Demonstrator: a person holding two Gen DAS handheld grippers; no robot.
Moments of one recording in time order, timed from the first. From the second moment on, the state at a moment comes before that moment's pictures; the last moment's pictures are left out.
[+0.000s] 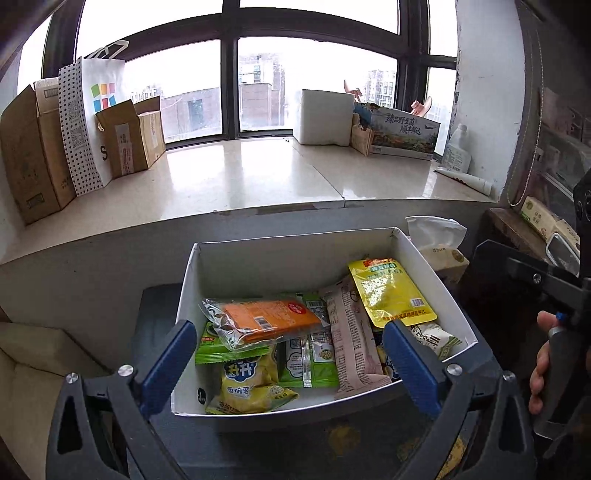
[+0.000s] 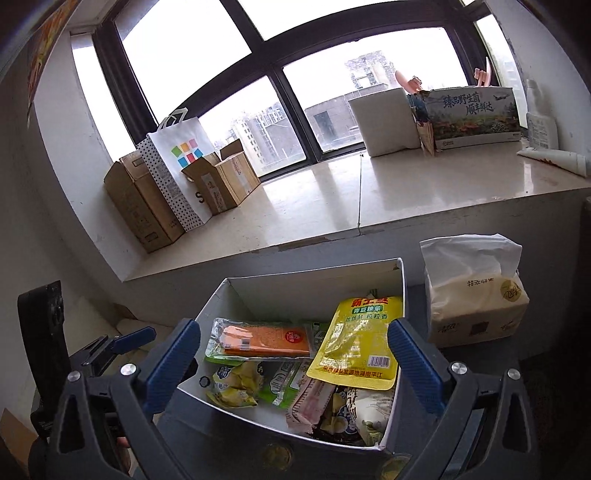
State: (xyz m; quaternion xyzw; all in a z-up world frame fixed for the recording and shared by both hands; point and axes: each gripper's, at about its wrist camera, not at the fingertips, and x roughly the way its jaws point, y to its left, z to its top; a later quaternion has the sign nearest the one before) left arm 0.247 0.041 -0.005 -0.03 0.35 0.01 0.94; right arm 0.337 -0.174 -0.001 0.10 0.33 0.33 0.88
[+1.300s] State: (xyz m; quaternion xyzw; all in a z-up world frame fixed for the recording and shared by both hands) left arm 0.116 -0.023 -0.151 0.03 0.50 -0.17 0.85; right arm 0.136 -0.274 -0.099 0.13 0.39 0.32 0.85
